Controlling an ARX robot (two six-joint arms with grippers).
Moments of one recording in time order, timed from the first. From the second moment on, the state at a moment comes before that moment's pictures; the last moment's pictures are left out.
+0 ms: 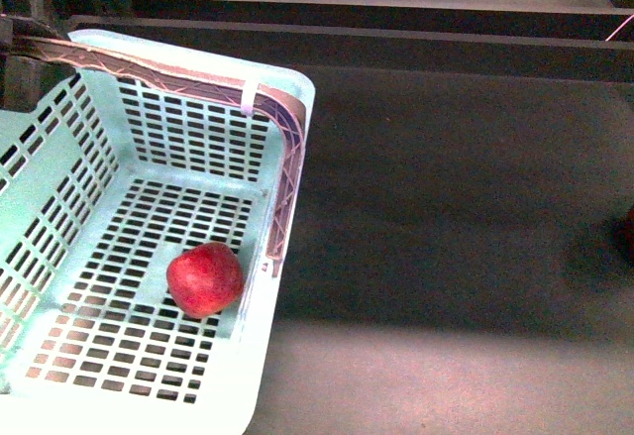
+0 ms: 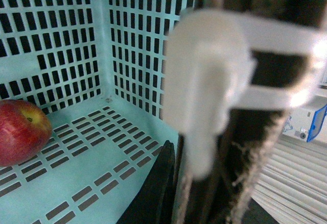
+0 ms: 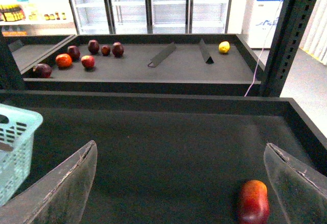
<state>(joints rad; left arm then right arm) -0.21 1.64 0.79 0.16 -0.08 -1.55 0.00 0.01 0.02 0.00 0.00 0.00</state>
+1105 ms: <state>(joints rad) -0.28 1.19 0.68 -0.18 -0.26 -1.65 0.00 0.01 0.02 0.00 0.00 0.00</state>
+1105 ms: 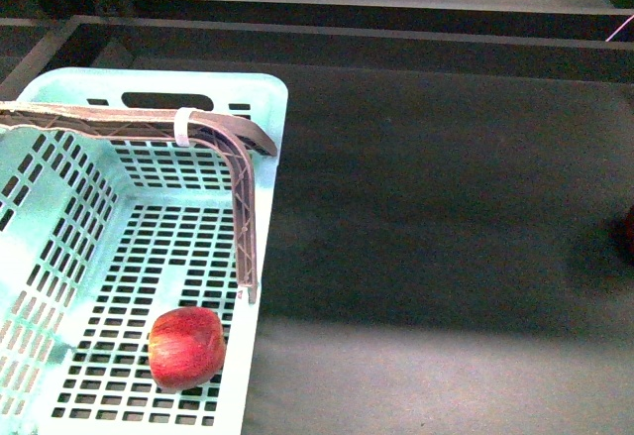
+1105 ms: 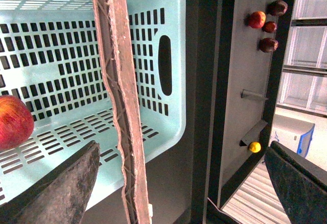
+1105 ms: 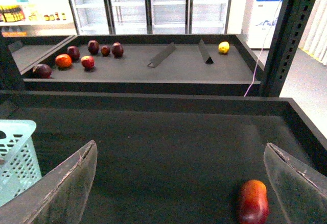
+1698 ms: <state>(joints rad) -0.11 0.85 0.13 0.72 -0.10 -0.03 0.00 0.01 0.02 0.00 0.00 0.00</state>
